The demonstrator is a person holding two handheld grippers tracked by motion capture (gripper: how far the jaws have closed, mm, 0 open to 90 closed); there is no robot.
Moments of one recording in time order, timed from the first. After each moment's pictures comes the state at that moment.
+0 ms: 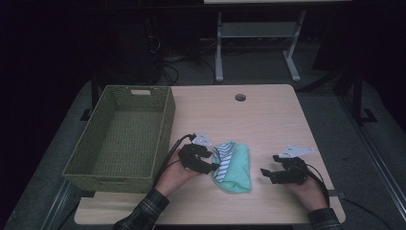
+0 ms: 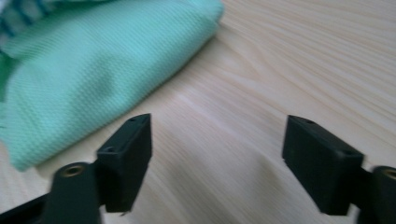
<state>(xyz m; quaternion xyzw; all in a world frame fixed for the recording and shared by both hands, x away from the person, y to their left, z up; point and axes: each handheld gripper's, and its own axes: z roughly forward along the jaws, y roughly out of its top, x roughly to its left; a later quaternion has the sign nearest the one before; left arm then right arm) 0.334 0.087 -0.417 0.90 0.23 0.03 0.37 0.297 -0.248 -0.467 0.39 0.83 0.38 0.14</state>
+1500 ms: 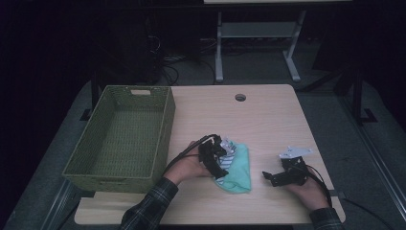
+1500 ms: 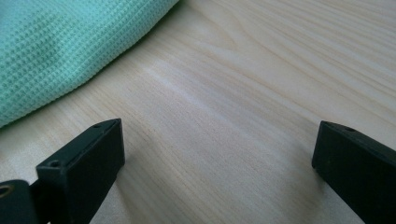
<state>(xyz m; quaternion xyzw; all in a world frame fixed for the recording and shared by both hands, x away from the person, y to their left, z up) 0.357 0.031 -0.438 0.97 0.10 0.04 0.24 0.303 -0.254 -0.483 0.41 0.83 0.35 0.15</state>
